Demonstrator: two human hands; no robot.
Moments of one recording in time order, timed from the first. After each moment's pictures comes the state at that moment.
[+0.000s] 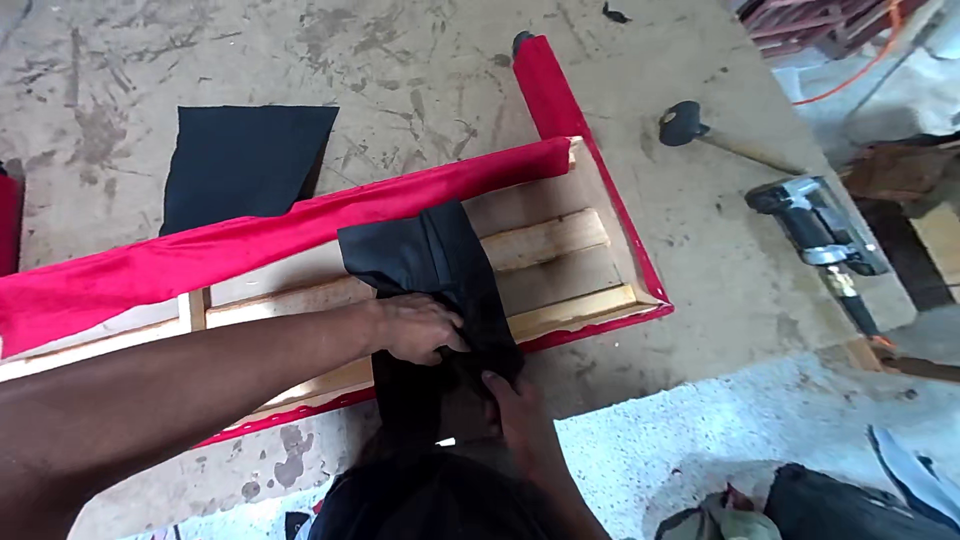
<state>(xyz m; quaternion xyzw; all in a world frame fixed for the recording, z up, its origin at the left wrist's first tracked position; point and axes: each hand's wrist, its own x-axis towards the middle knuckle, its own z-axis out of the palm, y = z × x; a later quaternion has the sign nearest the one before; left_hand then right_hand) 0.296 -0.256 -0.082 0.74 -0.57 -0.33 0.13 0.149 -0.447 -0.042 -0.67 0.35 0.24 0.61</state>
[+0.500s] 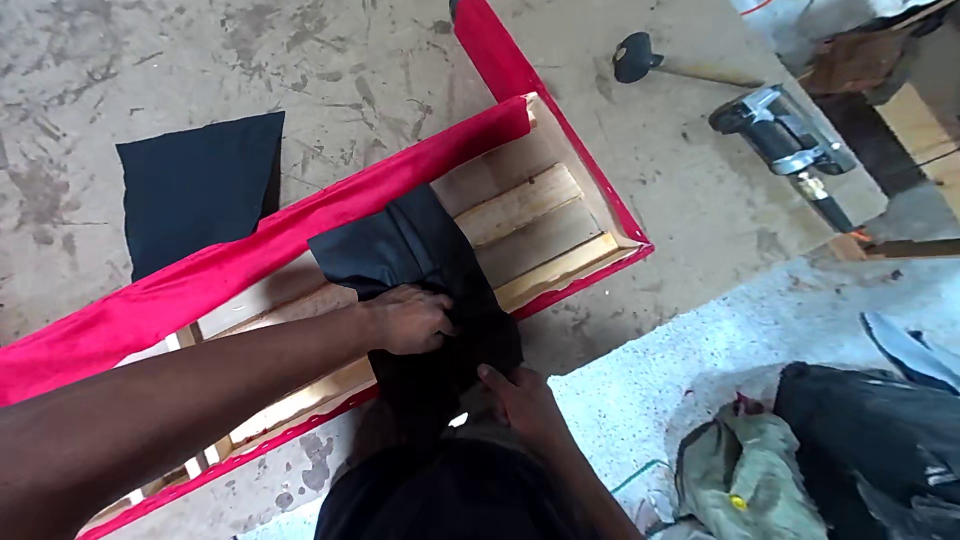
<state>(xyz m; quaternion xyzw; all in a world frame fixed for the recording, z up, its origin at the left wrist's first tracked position) 0.296 -0.262 -0.087 0.75 -0.56 -0.34 0.09 0.123 -0.455 -0.055 -0.64 0.35 0.27 0.63</state>
